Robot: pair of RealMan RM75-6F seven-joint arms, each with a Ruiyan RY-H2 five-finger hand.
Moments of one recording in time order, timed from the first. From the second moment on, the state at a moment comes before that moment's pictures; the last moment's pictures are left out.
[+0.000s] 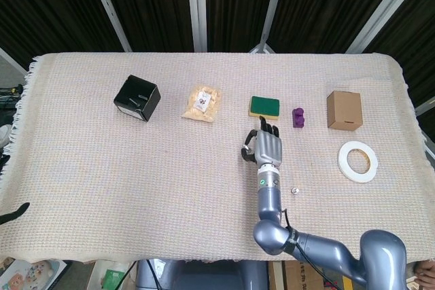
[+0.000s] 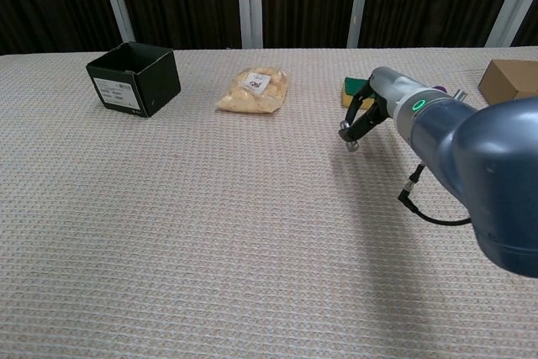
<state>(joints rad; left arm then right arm) 0.00 -1.08 -0.08 -1.71 1.44 1.58 0.06 0.82 -1.92 0.55 -1.43 -0.50 1.28 -0.66</state>
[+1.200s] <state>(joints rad) 0.00 -1.08 -0.08 -1.71 1.44 1.58 0.06 0.78 -1.94 0.59 -1.36 -0.50 1.20 -0.40</state>
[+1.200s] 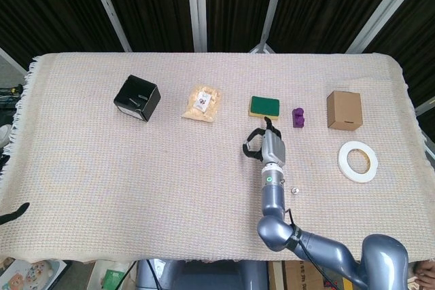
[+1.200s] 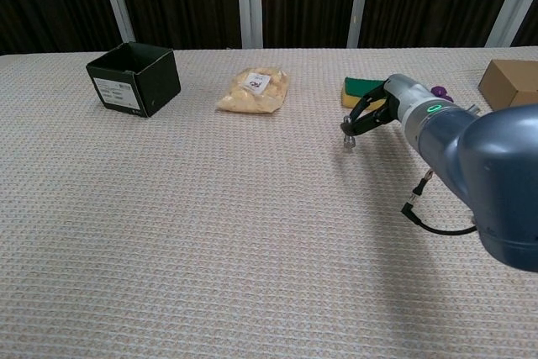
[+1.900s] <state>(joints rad) 0.00 -1.08 -0.08 -1.71 1.44 1.58 0.07 0.78 -1.91 0.56 -1.38 -0.47 1.18 -0.43</state>
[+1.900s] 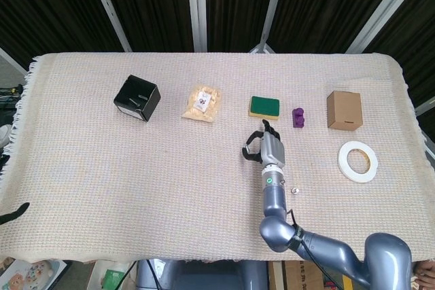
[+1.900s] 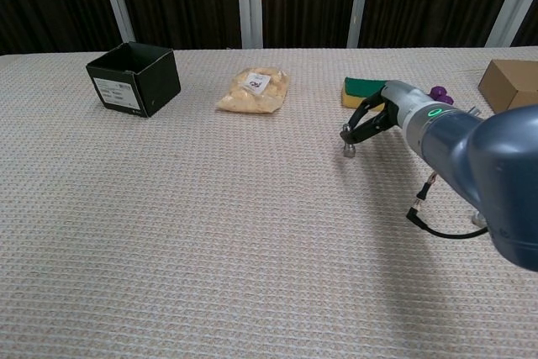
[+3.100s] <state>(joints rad) 0.00 -1.08 -0.08 -1.71 1.44 1.58 0.07 0.79 -1.83 0.52 -1.59 -0.44 1.21 -0.49</state>
